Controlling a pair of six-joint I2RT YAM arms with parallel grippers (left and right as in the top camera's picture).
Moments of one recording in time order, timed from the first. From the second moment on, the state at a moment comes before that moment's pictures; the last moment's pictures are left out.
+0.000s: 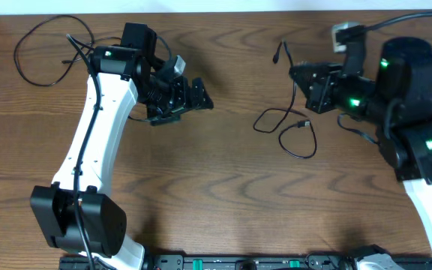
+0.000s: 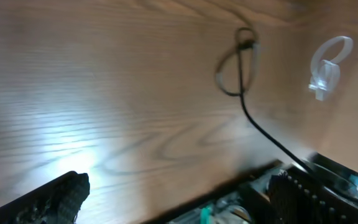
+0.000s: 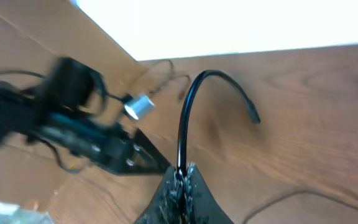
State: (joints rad) left arm -0.14 1.74 1.64 -1.31 0.62 -0.27; right arm 0.26 1.21 1.41 -0.61 -0.52 0.44
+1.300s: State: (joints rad) left arm -0.35 1.74 1.64 -1.11 0.81 -1.19; right arm 0.35 1.18 1.41 0.01 -0.56 0.85
